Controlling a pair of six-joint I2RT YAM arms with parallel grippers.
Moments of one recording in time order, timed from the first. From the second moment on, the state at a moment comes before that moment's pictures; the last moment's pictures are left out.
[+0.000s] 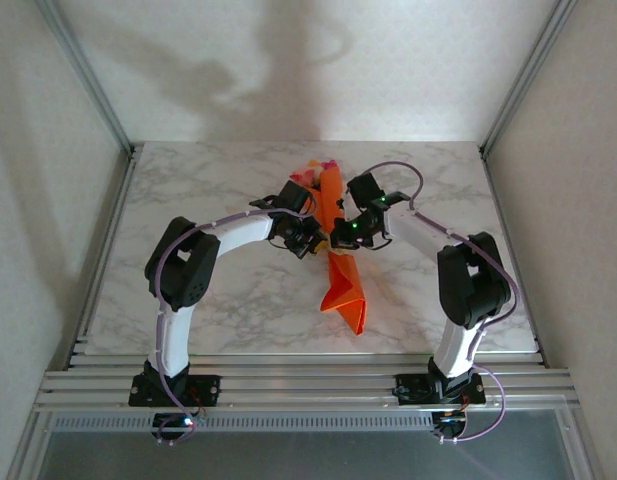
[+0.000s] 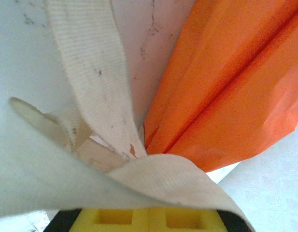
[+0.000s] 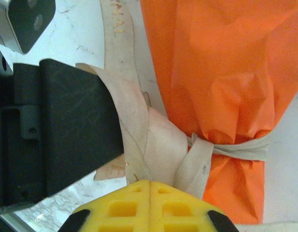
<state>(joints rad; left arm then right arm) -0.57 2.07 1.45 -0.42 0.46 -1.38 0.49 1.80 1.31 -0.68 -0.40 0.37</state>
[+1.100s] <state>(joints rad) -0.58 1.86 1.21 -0.29 0.45 -1.63 0.48 1.77 1.20 -0.57 -0.43 0.27</state>
